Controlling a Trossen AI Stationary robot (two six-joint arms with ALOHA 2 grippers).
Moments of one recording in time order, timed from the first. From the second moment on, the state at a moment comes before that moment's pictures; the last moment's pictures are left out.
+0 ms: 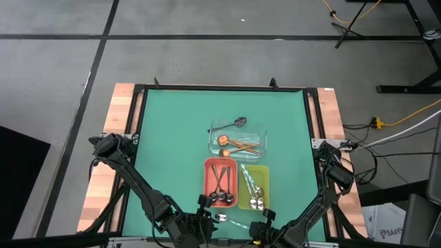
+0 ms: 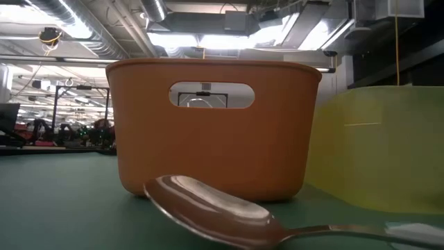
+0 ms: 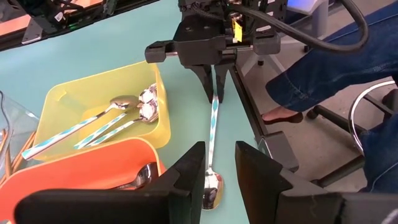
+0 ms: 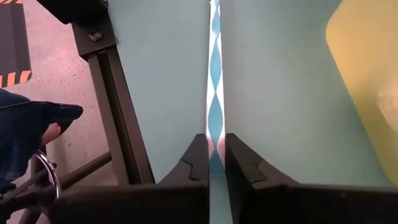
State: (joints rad) left arm -0.75 1.96 1.69 -0.53 -0.52 -0.28; right arm 0.95 2.21 1.59 -0.70 0.47 1.23
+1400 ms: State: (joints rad) left arm -0.77 1.96 1.69 -0.52 -0.54 -0.28; right arm 0.95 2.19 1.59 -0.64 0.53 1.22
